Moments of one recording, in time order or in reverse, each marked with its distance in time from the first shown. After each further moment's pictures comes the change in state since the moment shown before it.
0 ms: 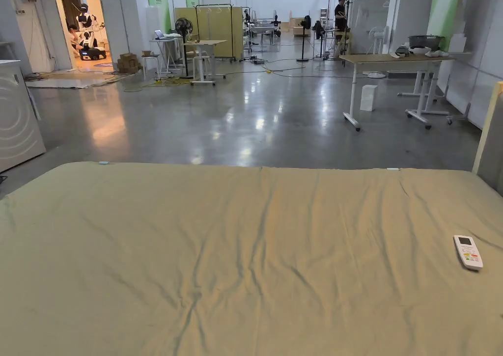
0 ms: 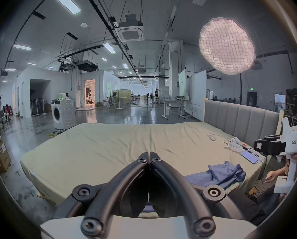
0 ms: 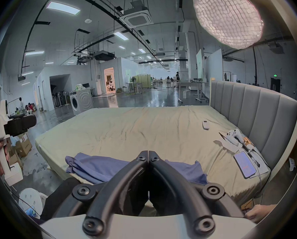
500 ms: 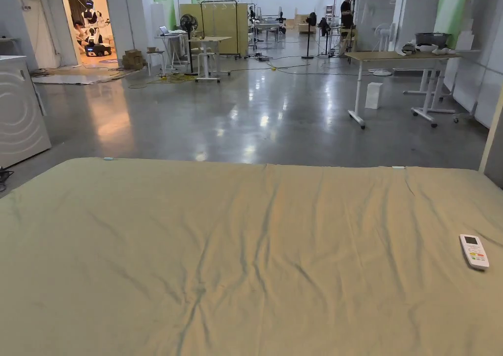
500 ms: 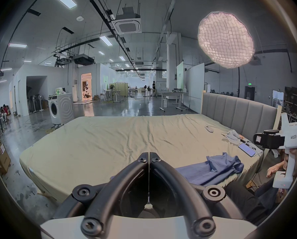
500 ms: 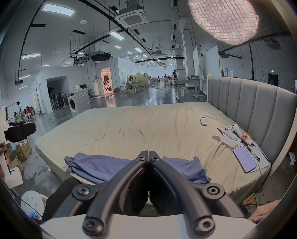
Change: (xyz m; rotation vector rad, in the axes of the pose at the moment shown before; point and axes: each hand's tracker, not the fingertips) left arm -0.004 -0.002 -0.001 -0.082 -0.034 -0.006; right arm 0.005 -0.006 0.001 -0.014 -0.010 -0.035
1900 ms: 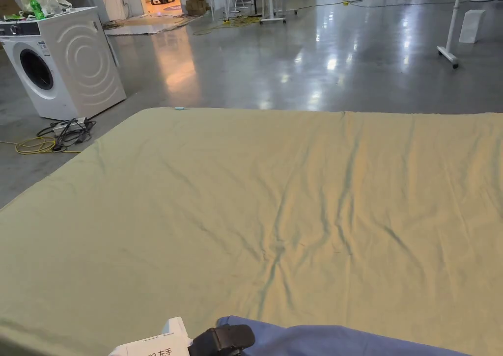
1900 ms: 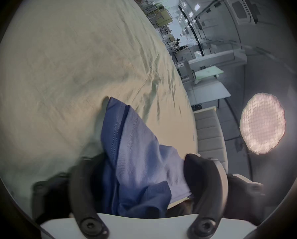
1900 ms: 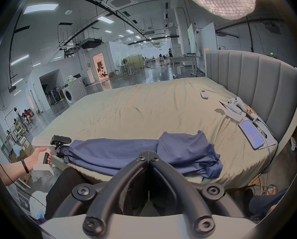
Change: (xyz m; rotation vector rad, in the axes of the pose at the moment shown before) left arm -0.151 -0.146 -0.227 -0.552 -0.315 1.086; right arm 0.006 -0.027 -0.040 -0.200 -0.007 -0.086
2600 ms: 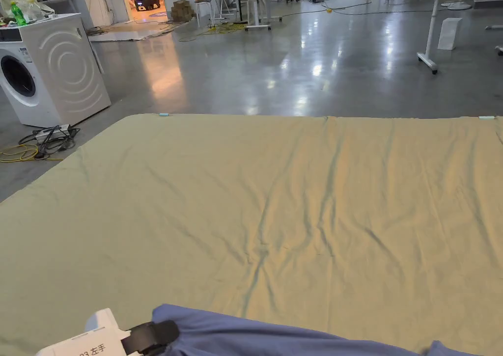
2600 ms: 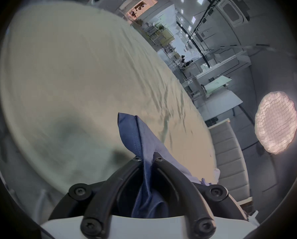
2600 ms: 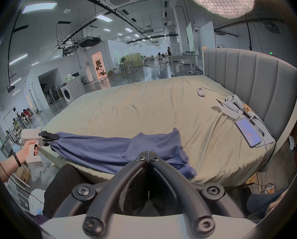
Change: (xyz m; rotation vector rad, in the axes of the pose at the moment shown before) left arm -0.009 0.048 0.079 0.237 0.232 -0.187; right arm 0.015 -0.007 0.007 -0.016 -0.010 -0.003
